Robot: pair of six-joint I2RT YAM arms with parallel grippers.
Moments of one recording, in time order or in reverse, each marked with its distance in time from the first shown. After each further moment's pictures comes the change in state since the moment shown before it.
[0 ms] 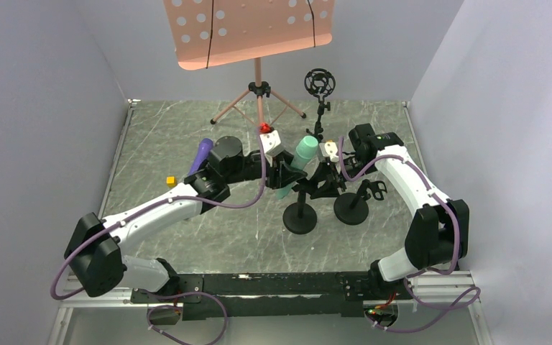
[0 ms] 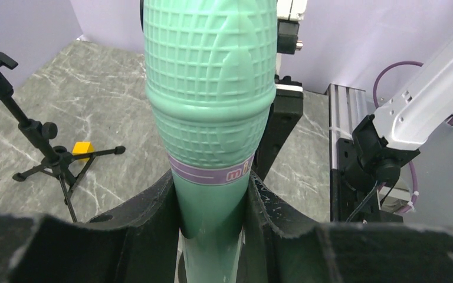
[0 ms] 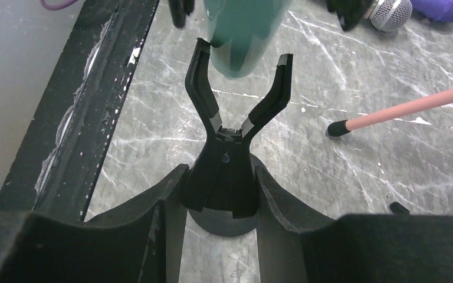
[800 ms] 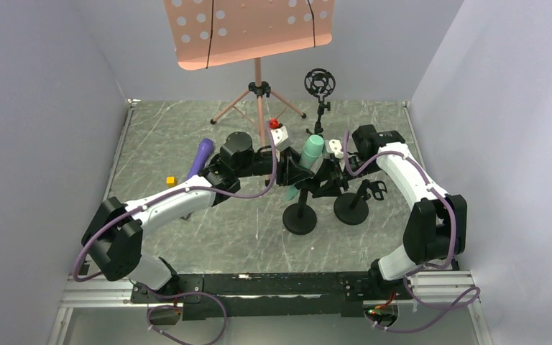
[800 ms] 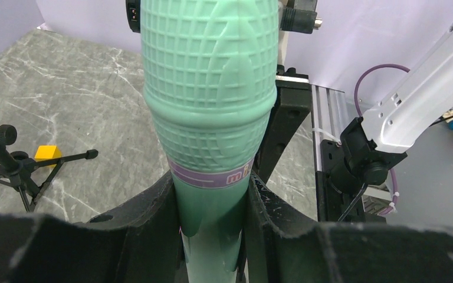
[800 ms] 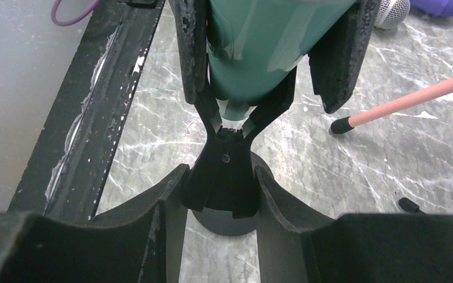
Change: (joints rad) left arm 0.015 0.148 0.040 0.114 0.098 -0.087; right arm -0.037 0.034 0.008 -0.060 -0.044 -0.042
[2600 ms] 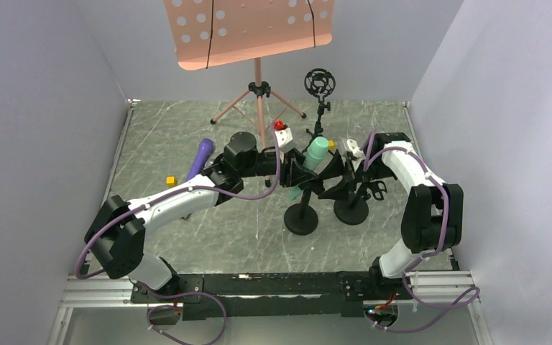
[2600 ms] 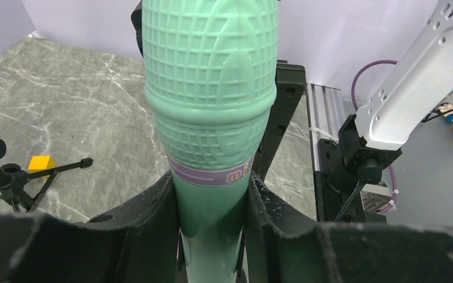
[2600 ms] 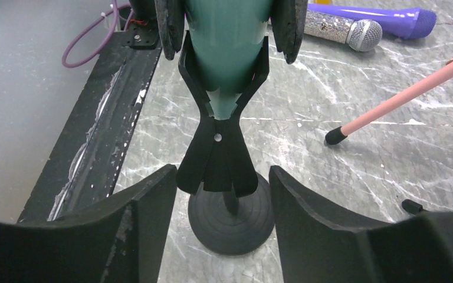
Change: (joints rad) left arm -0.014 0.022 0.021 0.007 0.011 0.015; right arm -0.133 0.087 -0.034 -0.242 -0.164 -0.332
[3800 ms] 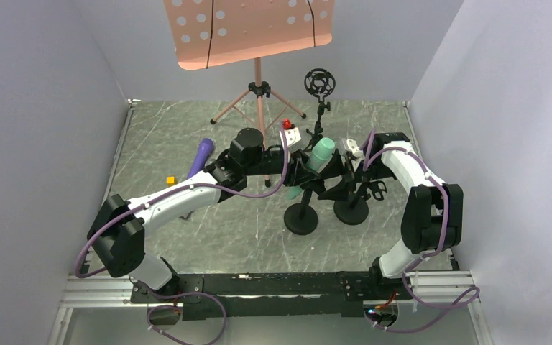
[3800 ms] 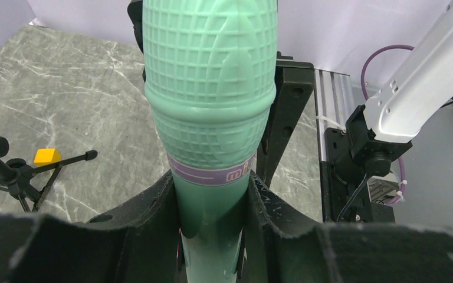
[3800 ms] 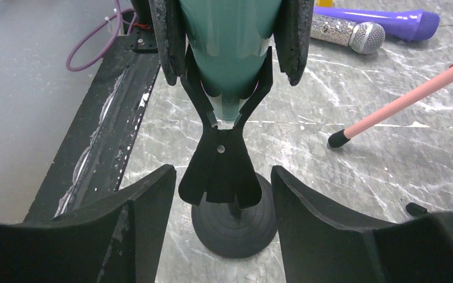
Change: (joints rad) left arm -0.026 0.017 0.083 -0.151 -0.032 0.073; right arm 0.009 -0.002 0.000 -0.005 -0.009 0.009
